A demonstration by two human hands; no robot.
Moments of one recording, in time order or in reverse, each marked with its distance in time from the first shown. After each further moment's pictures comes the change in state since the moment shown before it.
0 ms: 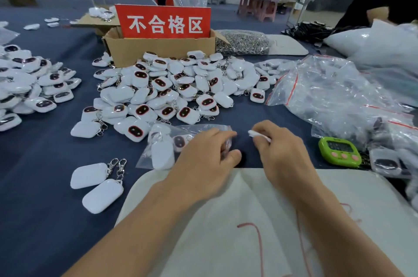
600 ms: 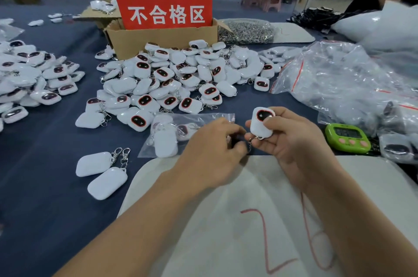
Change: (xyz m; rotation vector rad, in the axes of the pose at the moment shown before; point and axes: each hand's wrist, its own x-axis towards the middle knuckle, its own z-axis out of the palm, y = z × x) left_hand 0.001 0.009 0.004 -0.058 -0.001 -0.002; right_hand -0.009 -0.025 -0.018 1.257 -0.150 0.414
